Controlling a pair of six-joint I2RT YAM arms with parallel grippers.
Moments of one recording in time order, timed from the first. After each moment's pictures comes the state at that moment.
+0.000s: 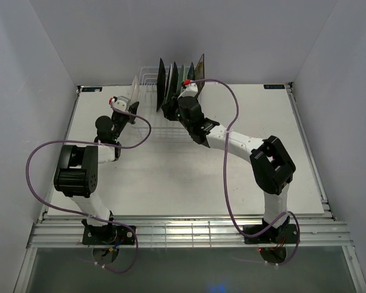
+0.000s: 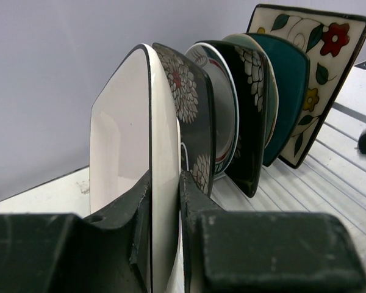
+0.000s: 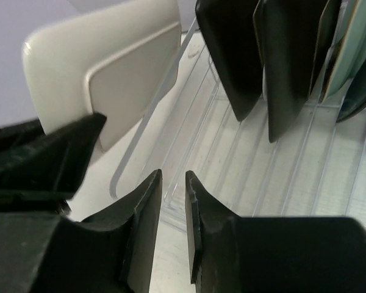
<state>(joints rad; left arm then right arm) -0.07 1.75 0.76 1.22 0.40 0.07 0.81 1.92 1.49 0.26 0.25 0.59</state>
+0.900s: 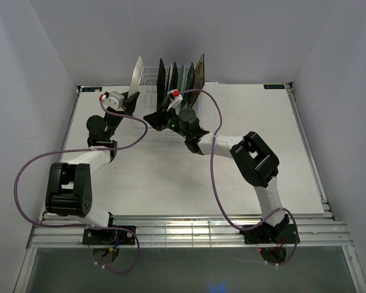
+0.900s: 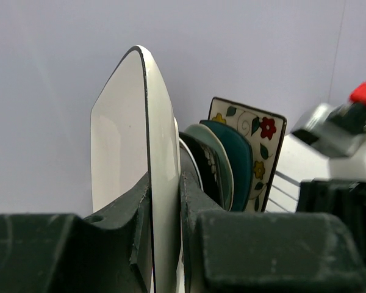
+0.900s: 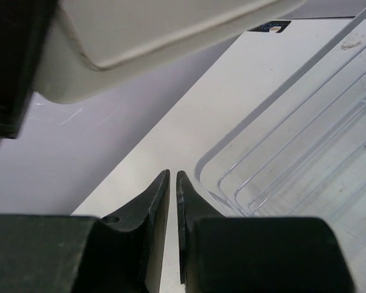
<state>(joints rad) -0.07 1.53 0.77 1.20 0.49 -0.02 0.81 2.08 1.39 0.78 -0.20 0.60</state>
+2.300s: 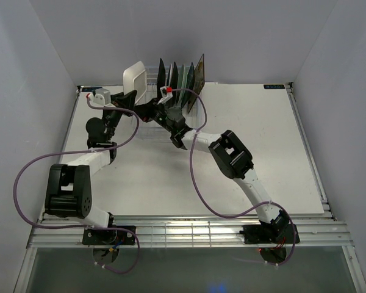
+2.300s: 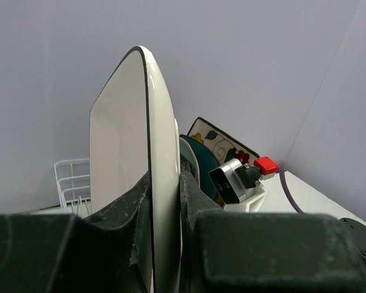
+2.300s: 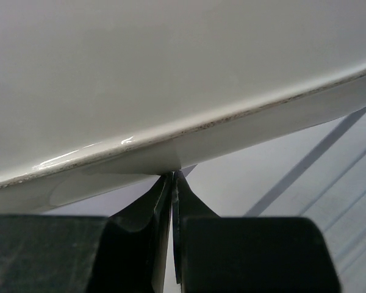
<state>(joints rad) -0.07 1.49 0.74 1.23 0.35 -0.36 0.82 2.47 1.83 0.93 -0.16 0.81</state>
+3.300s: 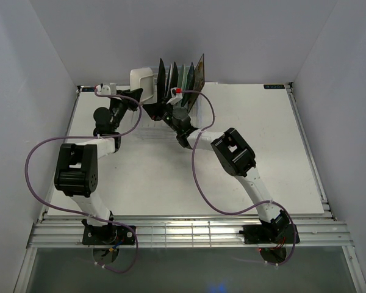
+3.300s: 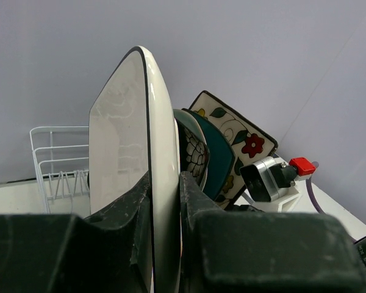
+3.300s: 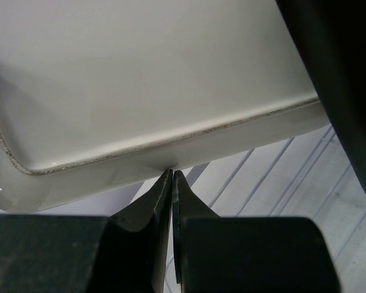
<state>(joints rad) -0.07 1.75 0.90 1.22 0.38 -0.45 0.77 2.47 1.74 0.91 -0.05 0.80</state>
